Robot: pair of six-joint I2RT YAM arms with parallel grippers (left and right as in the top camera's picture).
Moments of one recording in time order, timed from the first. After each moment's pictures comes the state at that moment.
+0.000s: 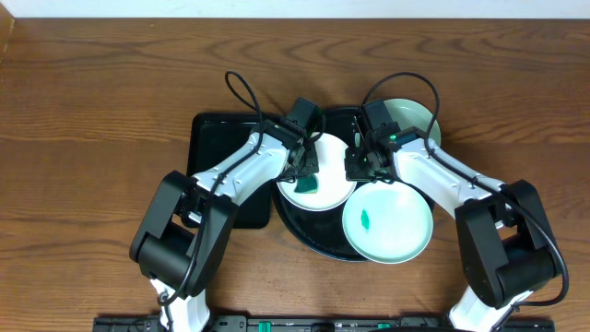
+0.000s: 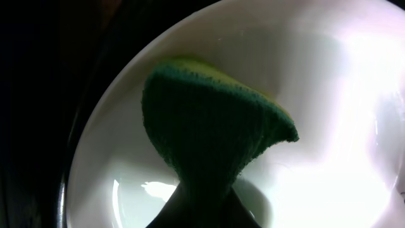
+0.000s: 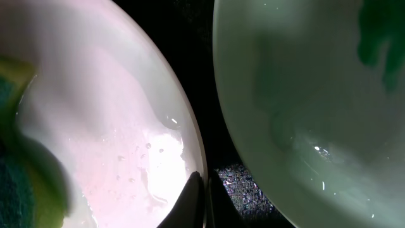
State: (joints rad) left arm -0.53 1.93 1.24 -0.63 0.04 -0.67; right arm 0.43 1.86 1.12 -0.55 -0.11 0.41
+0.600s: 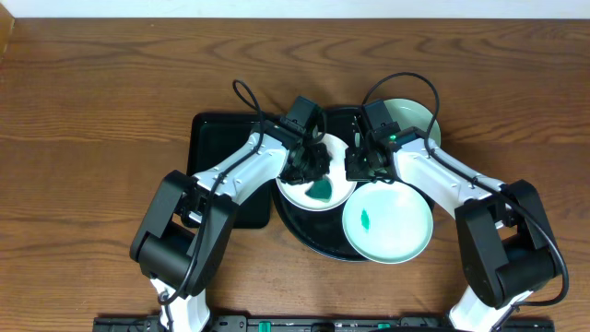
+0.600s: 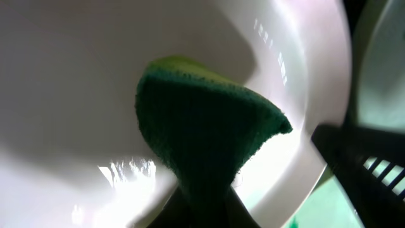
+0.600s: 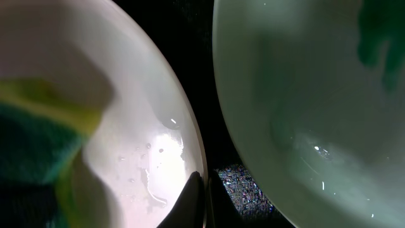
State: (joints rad) left arm -0.53 1.93 1.23 -0.60 0.33 -0.66; right arm 0.43 1.86 1.12 -0.55 -0.11 0.41
